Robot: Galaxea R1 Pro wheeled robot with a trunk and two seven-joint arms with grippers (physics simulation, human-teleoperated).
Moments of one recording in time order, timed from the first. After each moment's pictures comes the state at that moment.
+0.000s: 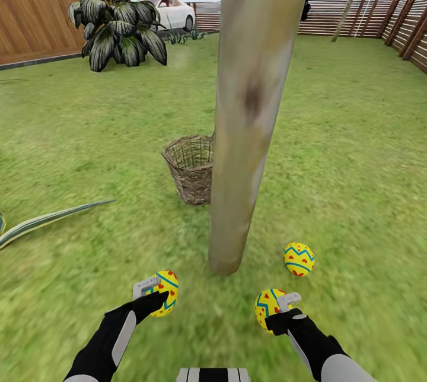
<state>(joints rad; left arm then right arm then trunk) -0.44 -0.08 0.18 -0.80 0.17 0.41 -0.05 -0.58 0.02 -0.07 -0.36 0.30 0.22 0.04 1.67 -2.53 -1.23</state>
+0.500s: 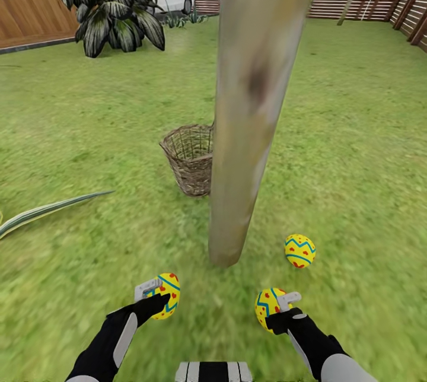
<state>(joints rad) -0.44 -0.08 0.18 -0.78 0.18 0.41 -0.05 -0.58 0.02 -0.07 -0.36 0.30 0.22 0.04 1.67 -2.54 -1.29</state>
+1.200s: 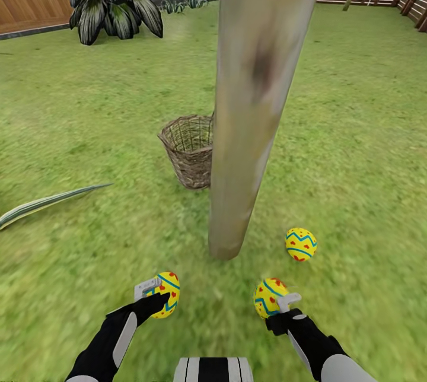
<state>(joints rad) -0.44 -0.08 0.18 -0.79 0.18 0.40 -0.05 -0.58 0.02 -0.07 -0.36 0.30 0.22 0.04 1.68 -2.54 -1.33</state>
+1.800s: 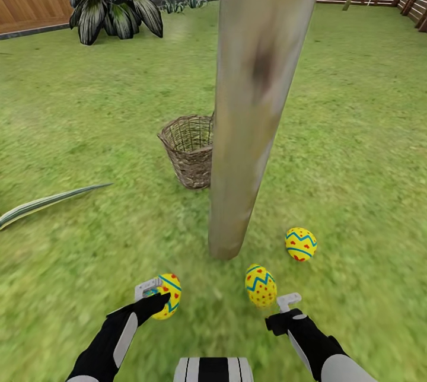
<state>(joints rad) -0.44 -0.09 0.18 -0.78 0.18 0.39 -0.05 -0.58 0.02 -0.07 -0.36 0.30 0.22 0.04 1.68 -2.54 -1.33</state>
